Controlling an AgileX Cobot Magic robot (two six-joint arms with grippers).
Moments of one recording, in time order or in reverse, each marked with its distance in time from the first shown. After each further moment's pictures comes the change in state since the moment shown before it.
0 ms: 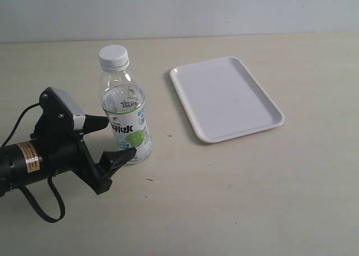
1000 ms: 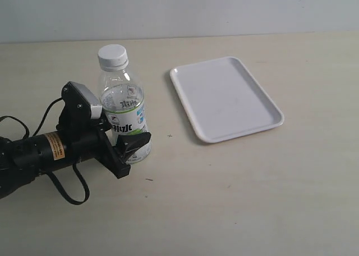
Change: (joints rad) left arm 0.000 0.186 -0.155 0.059 -0.124 -0.068; right arm 0.000 0.000 0.000 0.000 0.000 0.000
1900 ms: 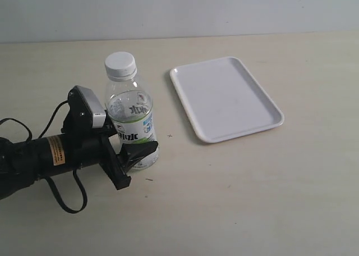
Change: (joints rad) left arm 0.000 0.008 0.000 0.119 -0.054 0.029; right arm 0.000 0.000 0.000 0.000 0.000 0.000
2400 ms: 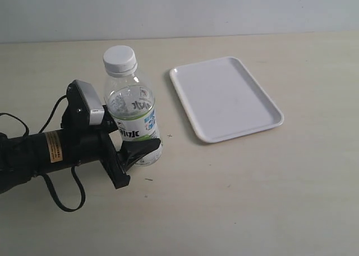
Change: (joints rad) left arm 0.000 -0.046 0.000 0.055 -0.004 -0.018; right arm 0.000 0.000 0.000 0.000 0.000 0.000
